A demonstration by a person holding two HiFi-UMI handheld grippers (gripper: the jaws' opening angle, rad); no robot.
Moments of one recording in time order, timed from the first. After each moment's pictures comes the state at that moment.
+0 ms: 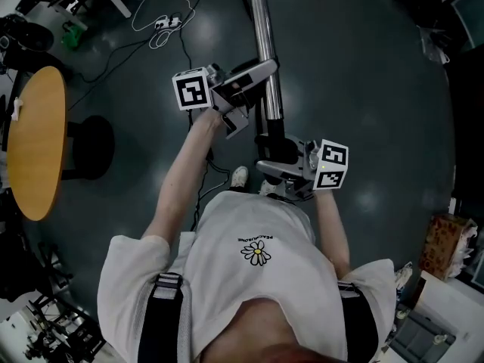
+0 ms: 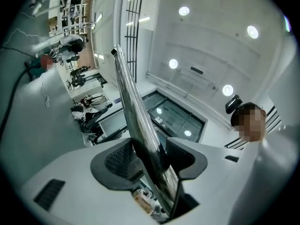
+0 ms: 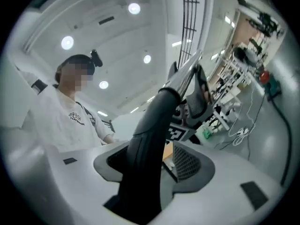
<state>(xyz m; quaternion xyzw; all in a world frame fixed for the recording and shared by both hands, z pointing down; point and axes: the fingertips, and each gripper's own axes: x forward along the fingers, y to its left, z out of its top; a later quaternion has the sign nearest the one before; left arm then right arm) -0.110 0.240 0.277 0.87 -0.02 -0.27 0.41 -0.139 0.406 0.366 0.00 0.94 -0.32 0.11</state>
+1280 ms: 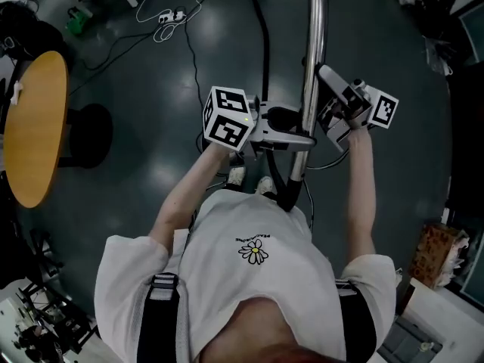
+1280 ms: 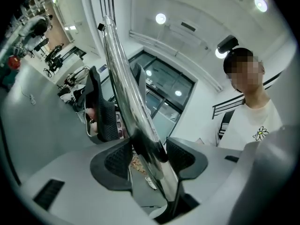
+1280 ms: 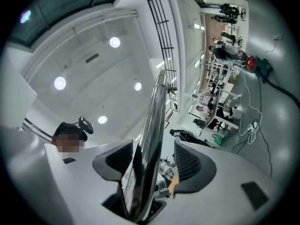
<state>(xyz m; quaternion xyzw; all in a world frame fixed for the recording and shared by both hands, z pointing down) -0.037 0.366 0.315 0.95 0.08 -0.02 0.30 -0.069 0.251 0.249 -0.01 0.87 -0.43 0.25</state>
